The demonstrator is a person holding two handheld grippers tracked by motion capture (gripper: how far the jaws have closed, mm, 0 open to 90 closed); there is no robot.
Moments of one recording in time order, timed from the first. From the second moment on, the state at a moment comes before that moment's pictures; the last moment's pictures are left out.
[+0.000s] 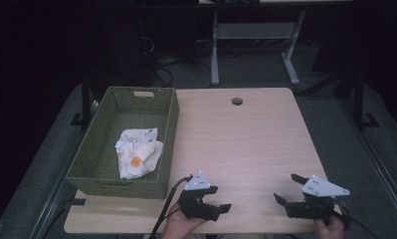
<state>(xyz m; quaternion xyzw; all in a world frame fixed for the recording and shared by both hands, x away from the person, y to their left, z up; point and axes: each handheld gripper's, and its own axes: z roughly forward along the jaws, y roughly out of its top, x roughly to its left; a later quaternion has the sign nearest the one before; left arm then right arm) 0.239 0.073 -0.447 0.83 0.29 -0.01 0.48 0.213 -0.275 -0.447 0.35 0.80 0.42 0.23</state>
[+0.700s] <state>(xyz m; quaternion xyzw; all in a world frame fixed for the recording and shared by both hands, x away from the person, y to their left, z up) 0.268 0.067 -0.415 0.84 0.28 -0.02 0.47 0.211 -0.277 -0.447 0.35 0.80 0.42 0.23</state>
